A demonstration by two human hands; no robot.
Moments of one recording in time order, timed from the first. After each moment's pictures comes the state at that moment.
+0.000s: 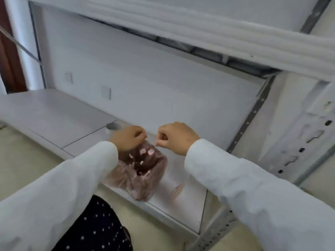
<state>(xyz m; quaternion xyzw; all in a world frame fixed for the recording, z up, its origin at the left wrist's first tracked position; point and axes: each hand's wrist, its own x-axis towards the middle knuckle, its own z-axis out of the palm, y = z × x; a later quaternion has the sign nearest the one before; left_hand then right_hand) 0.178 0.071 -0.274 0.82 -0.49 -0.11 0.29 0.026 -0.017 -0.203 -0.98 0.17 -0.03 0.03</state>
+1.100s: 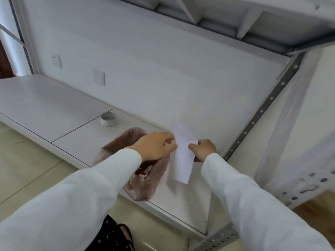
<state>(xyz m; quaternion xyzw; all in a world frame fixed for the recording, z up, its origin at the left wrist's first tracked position) 0.140 0.007 -0.300 0.77 -0.56 -0.18 0.24 0.008 -0.128 -0.315 -0.75 0.53 -0.14 0.38</state>
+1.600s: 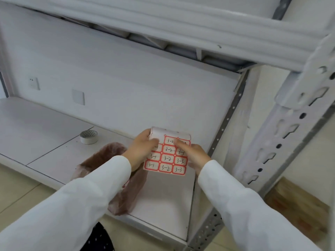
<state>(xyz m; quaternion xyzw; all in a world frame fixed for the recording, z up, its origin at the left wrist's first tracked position) 0.090 -0.004 -0.265 0.63 -0.35 -0.35 0.60 -0.046 -0.096 -0.258 -0.64 0.47 -0.21 0.57</state>
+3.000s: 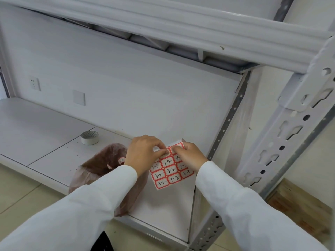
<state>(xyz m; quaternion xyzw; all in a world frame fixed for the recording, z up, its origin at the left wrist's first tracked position) 0.089 0.001 -0.278 0.76 -0.54 0.03 0.35 -0.038 -0.080 -0.246 -0.80 0.42 -0.16 0.40</state>
